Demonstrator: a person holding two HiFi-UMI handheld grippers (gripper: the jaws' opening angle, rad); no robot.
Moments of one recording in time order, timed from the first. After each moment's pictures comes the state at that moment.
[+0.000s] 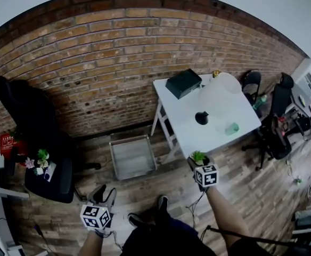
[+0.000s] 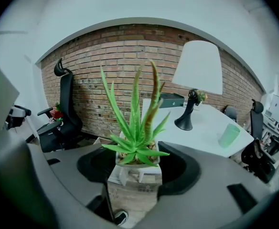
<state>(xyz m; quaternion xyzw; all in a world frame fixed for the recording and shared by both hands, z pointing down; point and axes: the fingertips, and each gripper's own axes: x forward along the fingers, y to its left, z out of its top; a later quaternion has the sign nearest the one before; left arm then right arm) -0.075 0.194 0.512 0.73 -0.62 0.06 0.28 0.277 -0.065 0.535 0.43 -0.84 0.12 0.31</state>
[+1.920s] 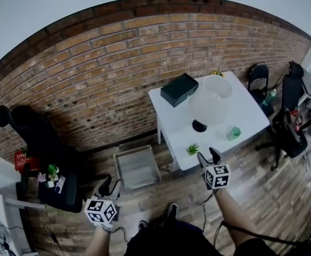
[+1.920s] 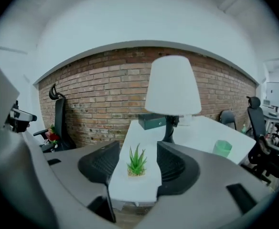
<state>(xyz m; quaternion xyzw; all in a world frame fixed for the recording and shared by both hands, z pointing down) -0.006 0.069 0.440 0.72 -0.65 0.06 0.22 0.353 -0.154 0.468 0.46 -0.86 0.11 0.19</state>
